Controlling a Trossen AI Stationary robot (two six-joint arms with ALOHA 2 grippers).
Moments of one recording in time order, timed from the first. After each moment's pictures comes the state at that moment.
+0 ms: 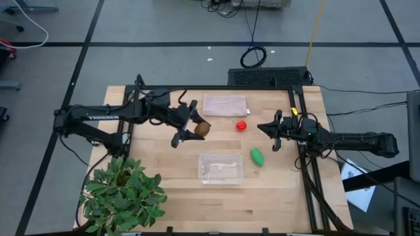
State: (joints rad) left arm 0.16 1.29 1.07 0.05 0.54 0.00; right arm -0.21 0.47 0.02 0.53 -0.03 0.15
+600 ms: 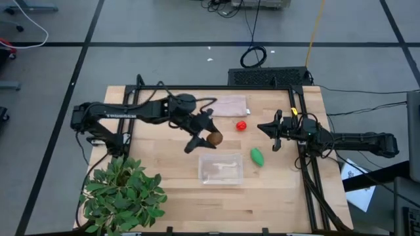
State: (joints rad) left arm 0.10 1.53 1.31 -0.22 0.54 0.10; right arm -0.21 0.47 0.02 0.53 -0.03 0.15
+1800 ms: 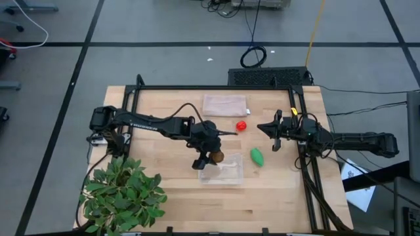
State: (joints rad) left arm -0.02 1.76 1.33 -0.39 0.36 0.20; right arm -0.21 0.47 0.02 0.53 -0.03 0.14
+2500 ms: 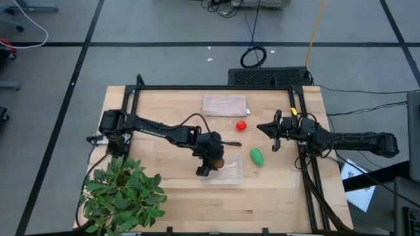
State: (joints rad) left arm -0.07 1.88 1.33 -0.37 0.30 0.09; right arm -0.21 0.48 0.02 0.53 -0.03 0.14
